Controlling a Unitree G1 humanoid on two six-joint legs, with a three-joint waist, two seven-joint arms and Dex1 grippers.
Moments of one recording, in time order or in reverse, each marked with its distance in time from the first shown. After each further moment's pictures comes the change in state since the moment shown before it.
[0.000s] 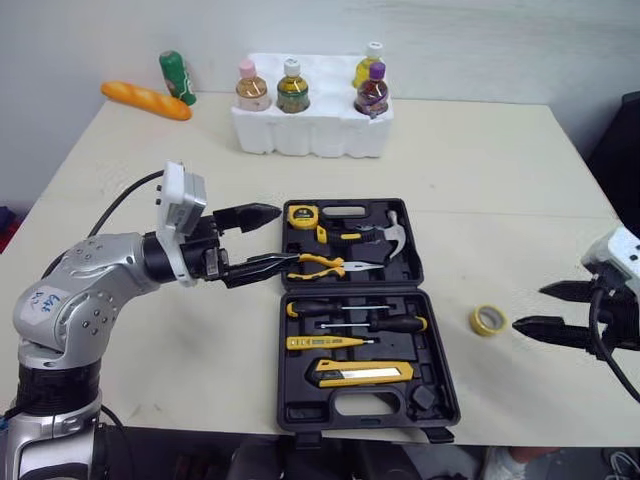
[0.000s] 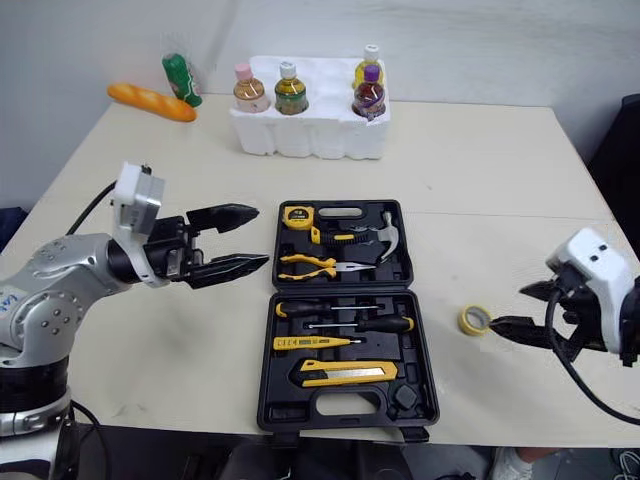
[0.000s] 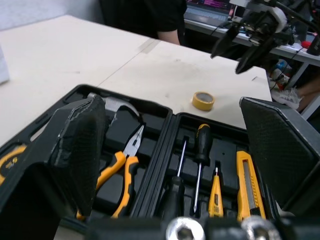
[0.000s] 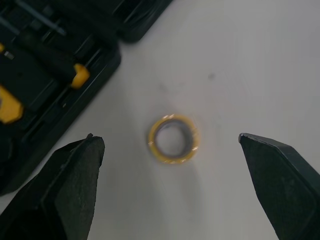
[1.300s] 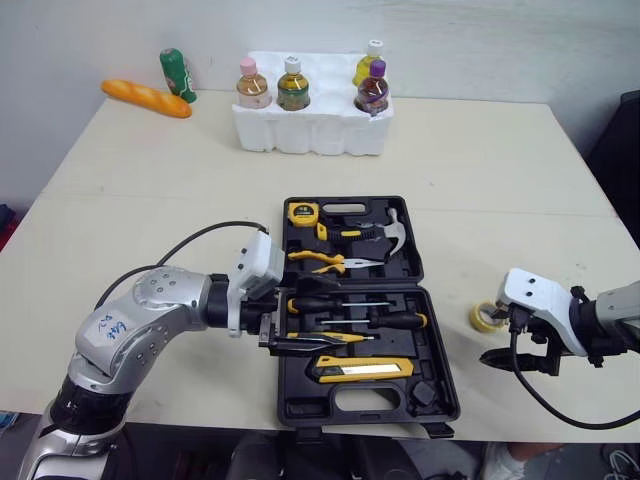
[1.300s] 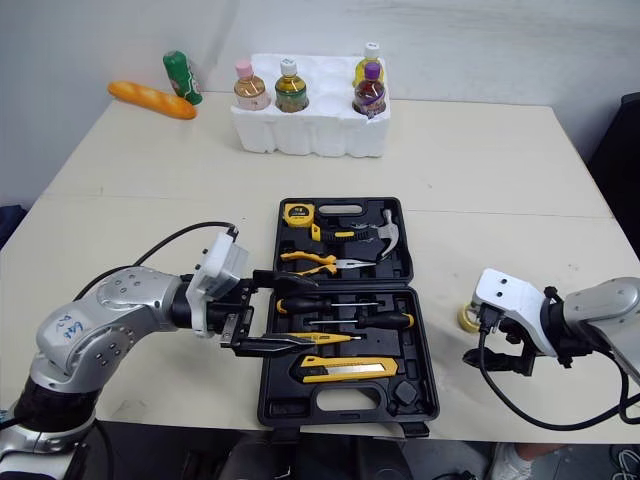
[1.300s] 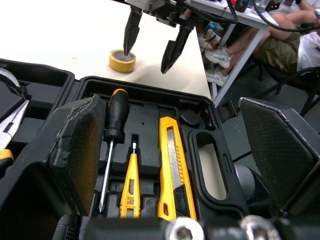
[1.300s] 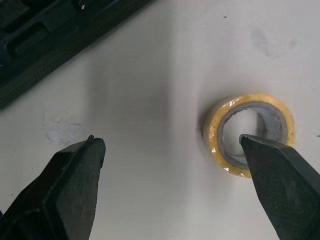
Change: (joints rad) left arm 0.066 -0.029 -0.269 -0.172 0.054 0.001 -0.043; right arm -0.335 -0.030 0.651 0.026 -0.379 -0.161 0.126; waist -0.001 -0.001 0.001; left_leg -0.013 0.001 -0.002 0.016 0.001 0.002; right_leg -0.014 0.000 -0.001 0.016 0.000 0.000
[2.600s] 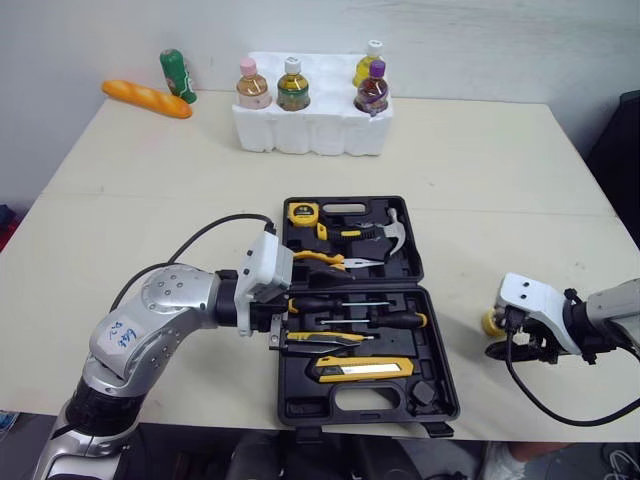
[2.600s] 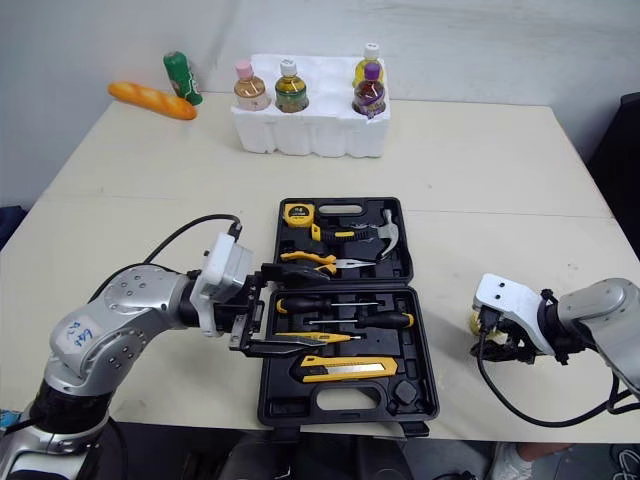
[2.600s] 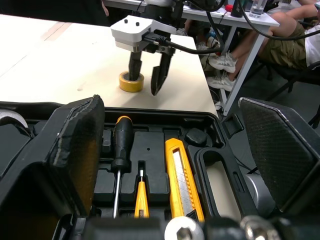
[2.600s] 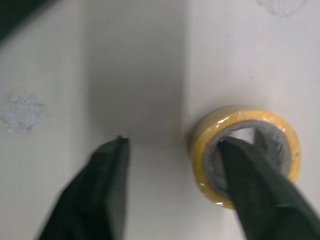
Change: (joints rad) left arm -0.013 -0.055 -0.025 -0.002 0.061 -0.117 -0.017; right arm -0.051 0.064 0.087 0.130 -0.150 -0.074 0.056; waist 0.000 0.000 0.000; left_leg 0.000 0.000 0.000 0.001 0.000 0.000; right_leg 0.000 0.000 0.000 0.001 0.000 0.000
